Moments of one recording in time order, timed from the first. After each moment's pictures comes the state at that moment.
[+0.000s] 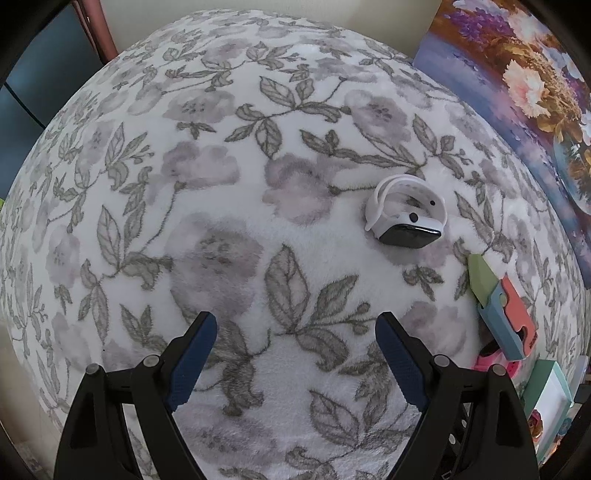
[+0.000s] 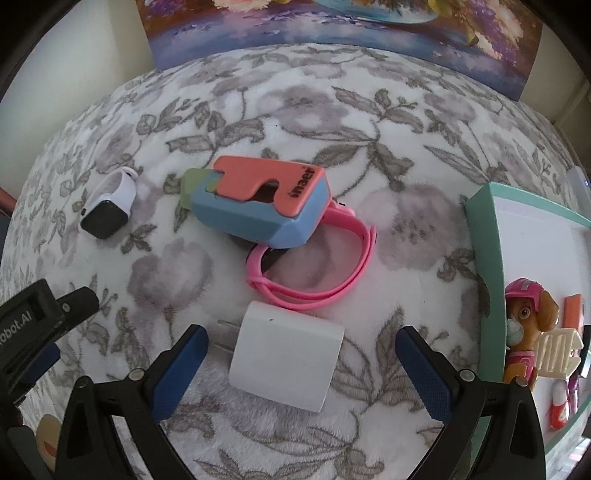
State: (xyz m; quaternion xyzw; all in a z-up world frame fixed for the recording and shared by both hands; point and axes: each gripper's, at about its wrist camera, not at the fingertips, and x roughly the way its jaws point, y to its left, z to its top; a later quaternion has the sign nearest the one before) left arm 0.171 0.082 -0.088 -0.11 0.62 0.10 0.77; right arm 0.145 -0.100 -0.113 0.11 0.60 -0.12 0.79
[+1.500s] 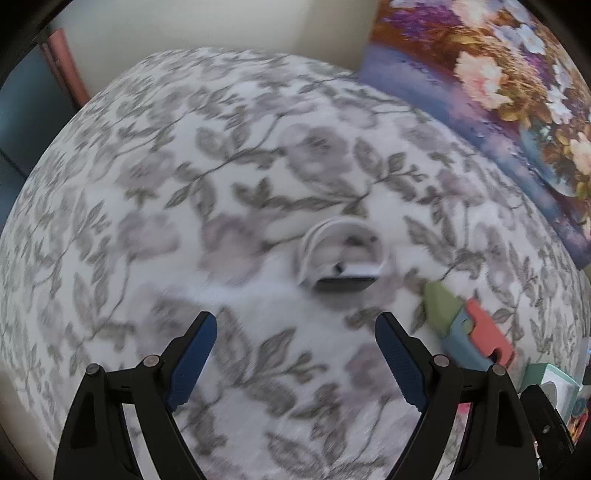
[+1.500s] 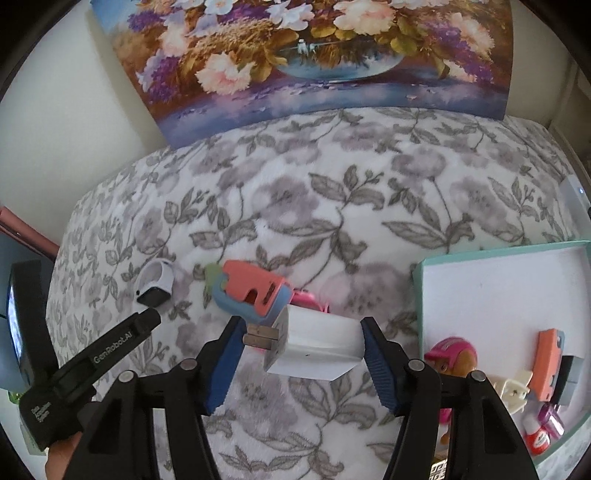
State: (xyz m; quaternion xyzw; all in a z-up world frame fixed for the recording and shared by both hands) left arm 0.212 0.034 -0.063 -0.06 0.58 0.04 0.81; right arm 0.137 -0.171 -0.032 0.18 0.53 -0.08 0.82
